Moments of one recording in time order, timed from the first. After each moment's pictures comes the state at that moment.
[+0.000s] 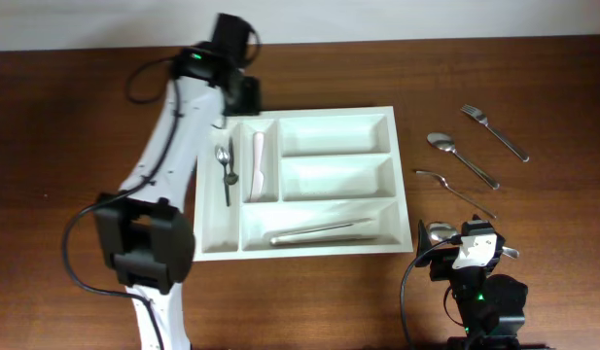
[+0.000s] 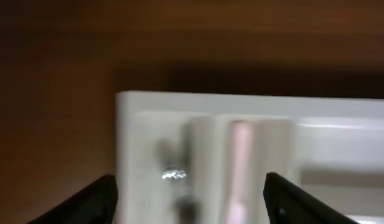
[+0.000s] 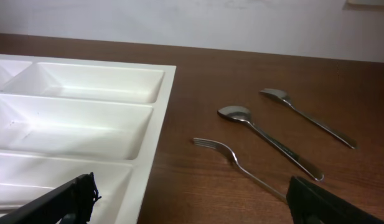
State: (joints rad) left arm -0.22 2.13 2.08 -1.14 -0.18 -0.25; right arm -0.04 0.10 0.08 -0.17 -0.11 0.00
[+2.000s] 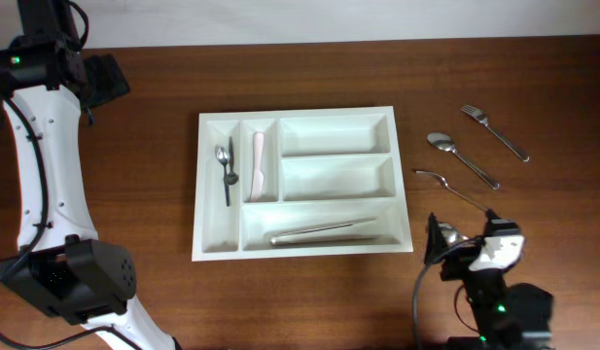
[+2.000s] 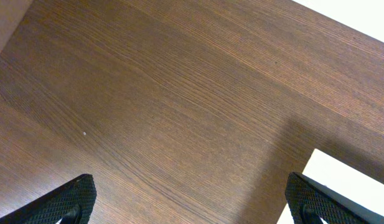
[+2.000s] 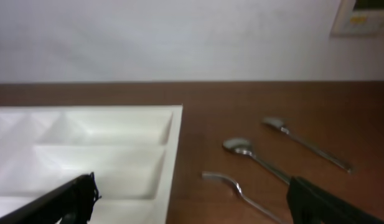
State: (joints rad) left arm 0.19 1.95 2.13 -1.22 -0.22 -0.26; right arm -0.04 0.11 0.31 -0.32 -0.13 0.10
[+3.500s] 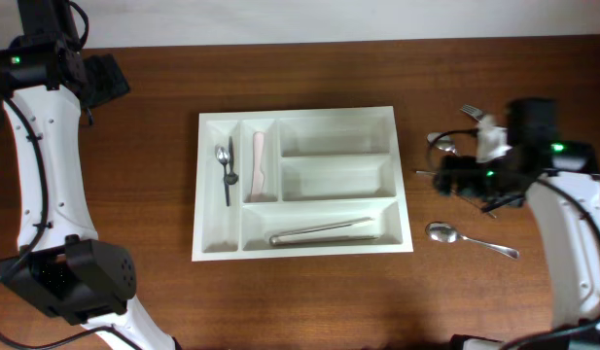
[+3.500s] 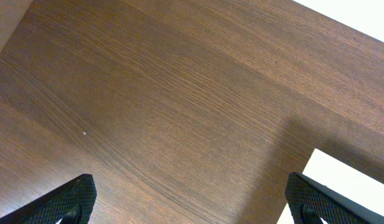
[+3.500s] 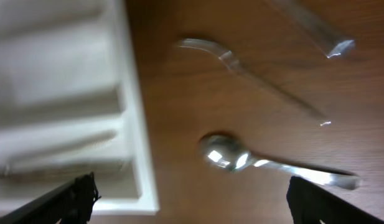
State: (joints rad) left arm 0.19 1.95 2.13 -1.22 -0.22 -0.26; right arm -0.20 1.46 1.28 -1.06 -0.22 0.08
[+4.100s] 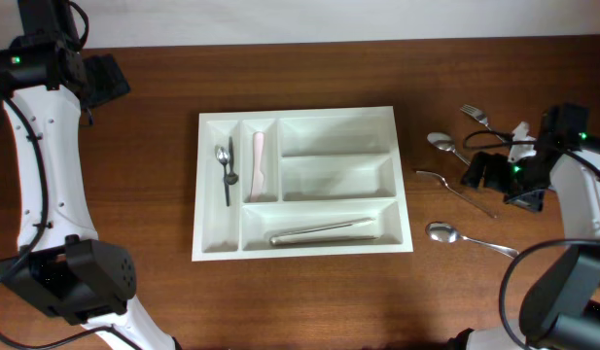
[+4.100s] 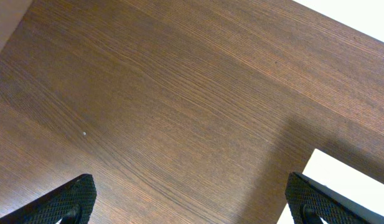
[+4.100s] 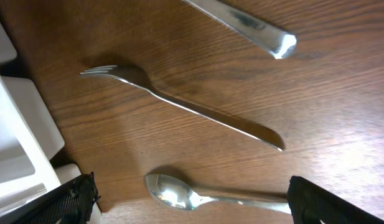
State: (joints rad) left arm 0.19 1.95 2.13 -1.22 -0.22 -0.26; right arm -0.39 1.71 1.28 -0.96 -0.24 0.05
